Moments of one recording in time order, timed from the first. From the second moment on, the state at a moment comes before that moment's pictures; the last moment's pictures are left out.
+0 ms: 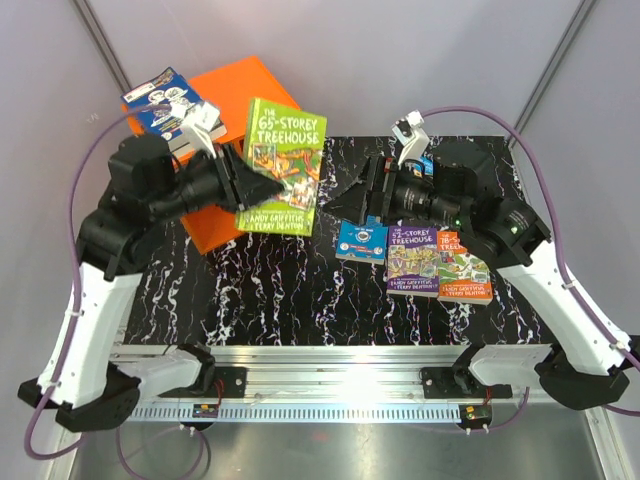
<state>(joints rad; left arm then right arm) -0.47 1.09 1.66 -0.80 0.45 -0.57 0.76 1.23 1.68 -0.70 -0.28 0.69</state>
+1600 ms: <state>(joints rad) 0.30 1.73 2.21 -0.85 0.53 -0.83 0.75 1.21 1.48 -0.69 -0.30 0.77</state>
